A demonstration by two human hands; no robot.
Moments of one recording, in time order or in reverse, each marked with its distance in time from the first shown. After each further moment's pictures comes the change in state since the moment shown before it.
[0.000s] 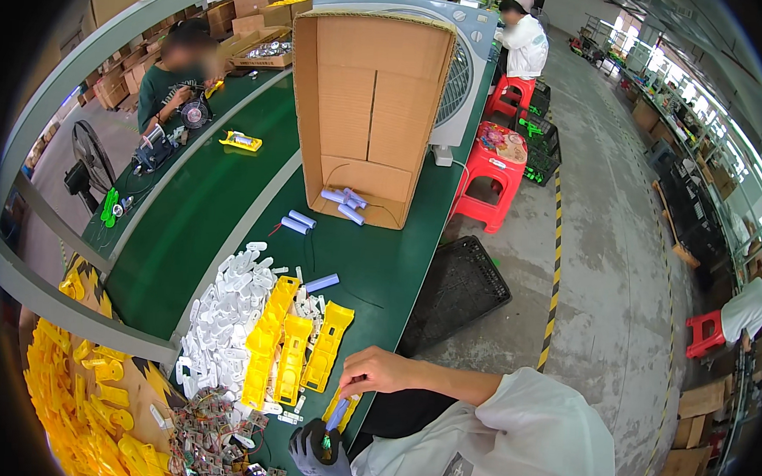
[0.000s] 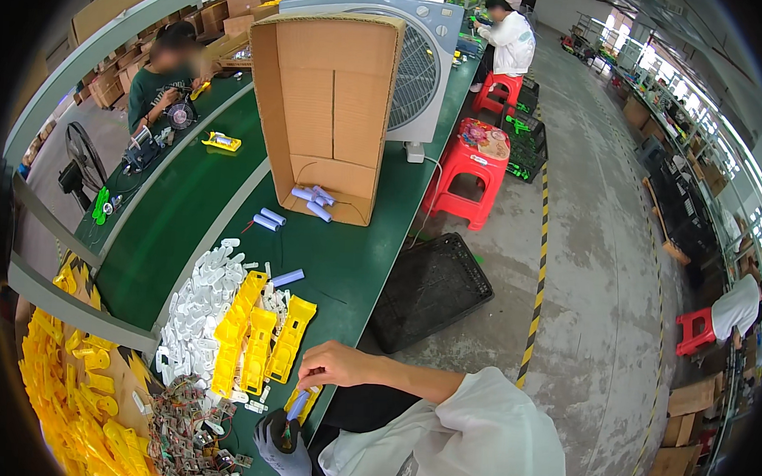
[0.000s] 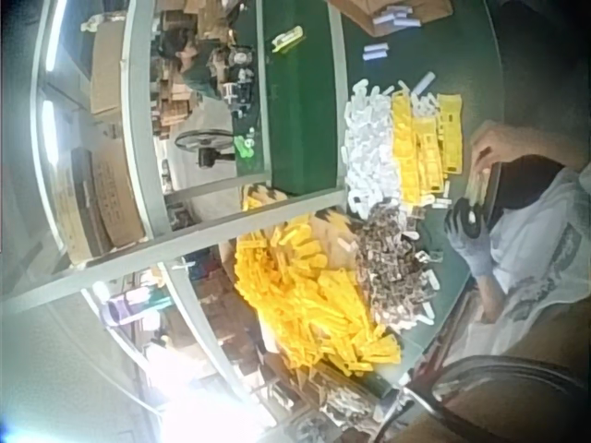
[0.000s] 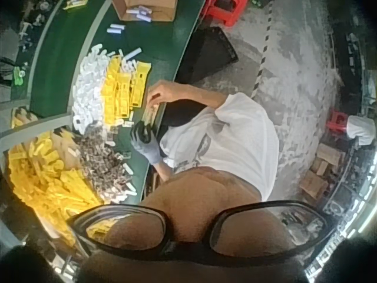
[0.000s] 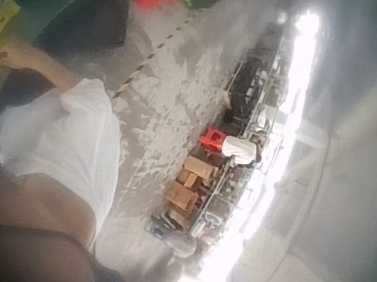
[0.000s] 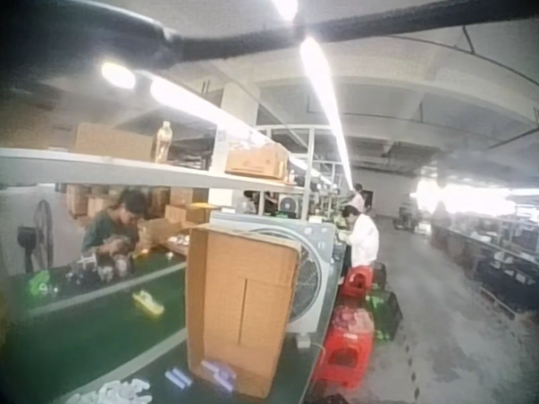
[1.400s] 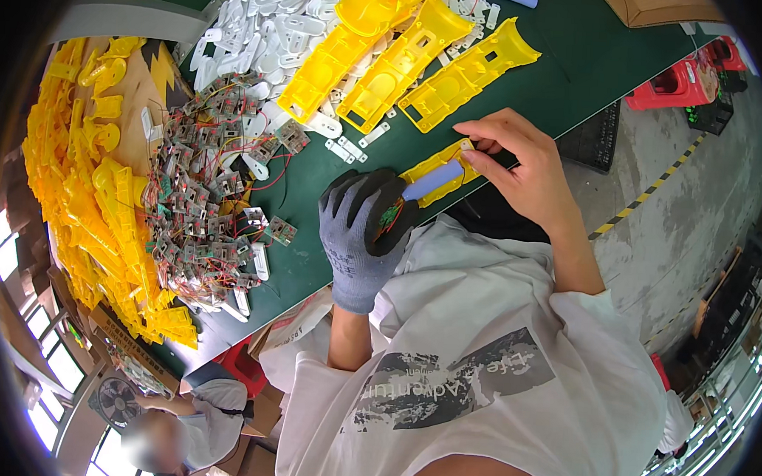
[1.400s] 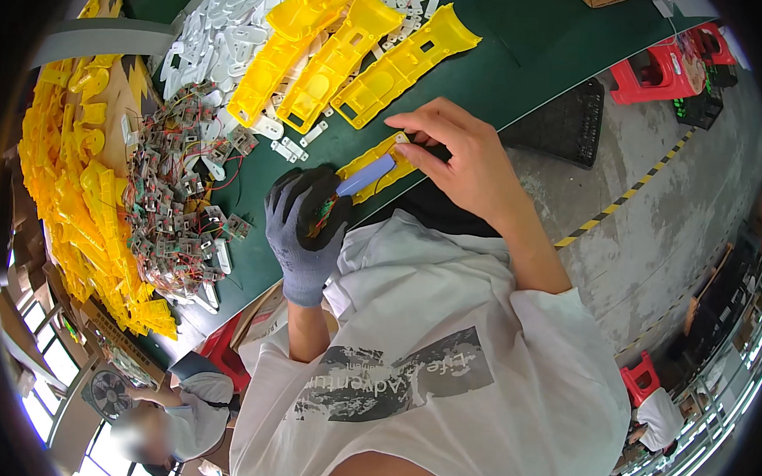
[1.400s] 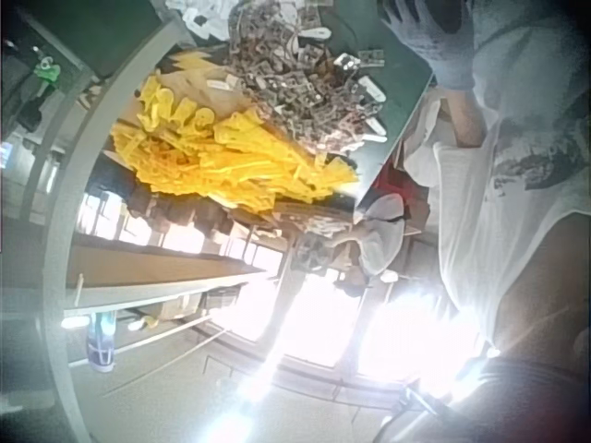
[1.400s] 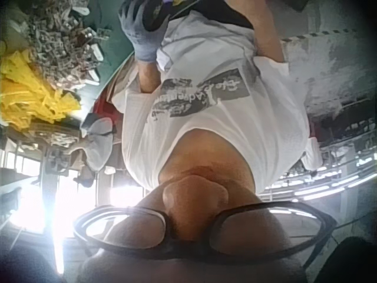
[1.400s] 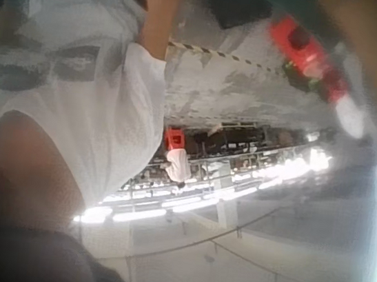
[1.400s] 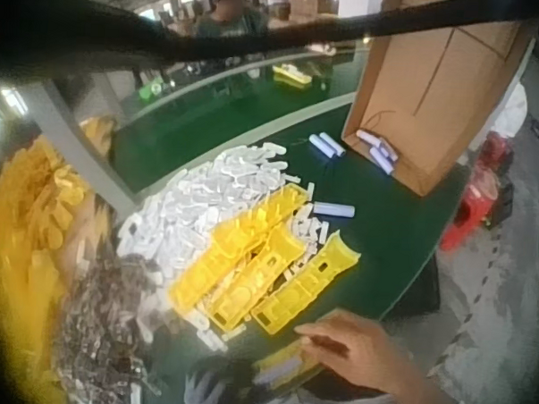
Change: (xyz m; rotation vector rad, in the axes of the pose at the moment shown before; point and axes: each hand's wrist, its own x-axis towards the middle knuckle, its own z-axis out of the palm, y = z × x) left_hand 0.004 0.009 -0.008 -0.018 -0.048 0.007; right_hand -0.009 -0.025 0.007 -0.088 0.065 0.215
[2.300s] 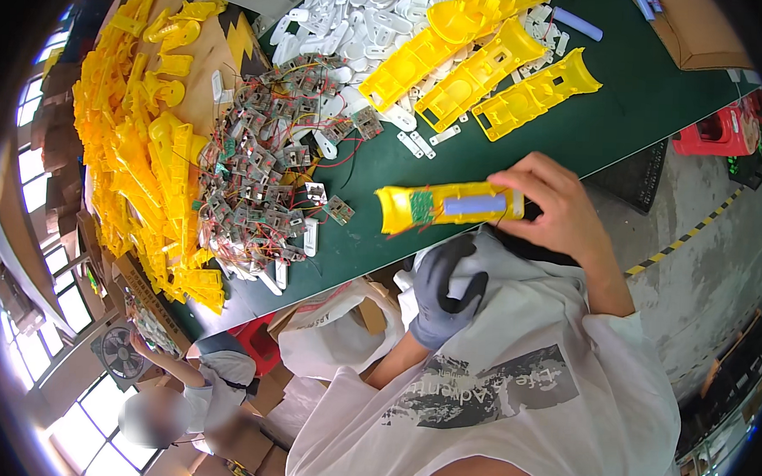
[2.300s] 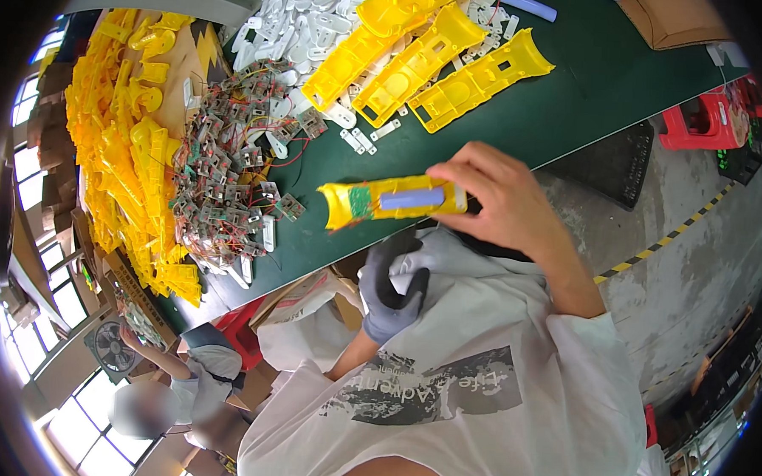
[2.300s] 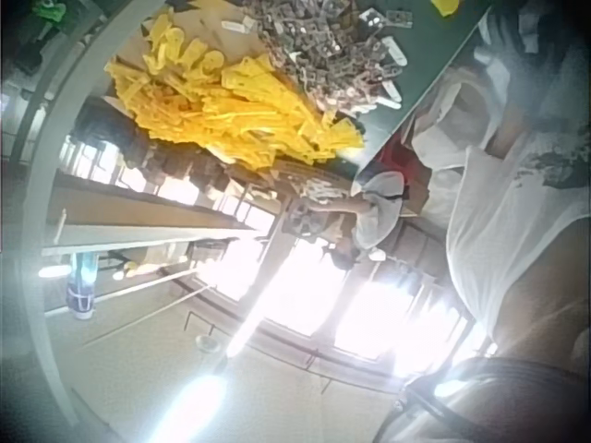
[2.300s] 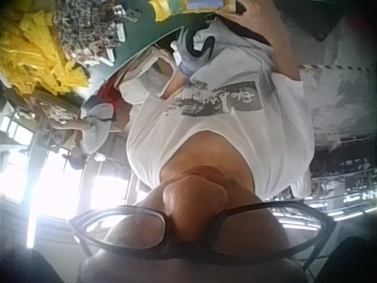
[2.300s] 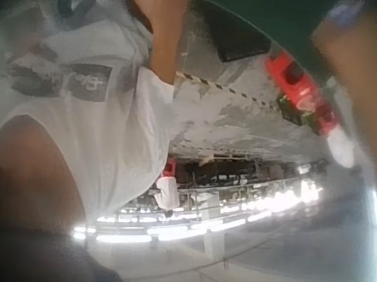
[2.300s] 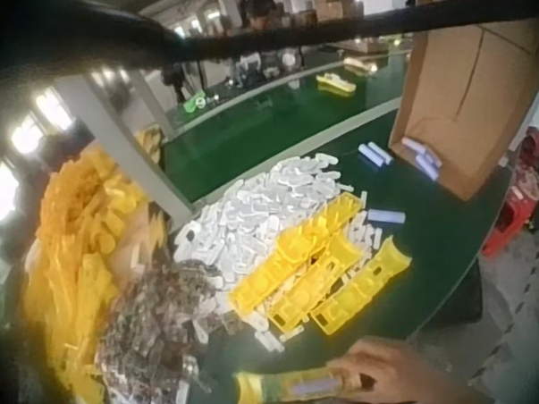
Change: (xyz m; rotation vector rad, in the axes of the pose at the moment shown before) left_hand -0.078 0.047 0.008 -0.351 0.014 -0.323; right_hand -0.003 -0.005 0.011 -0.165 -0.255 -0.238
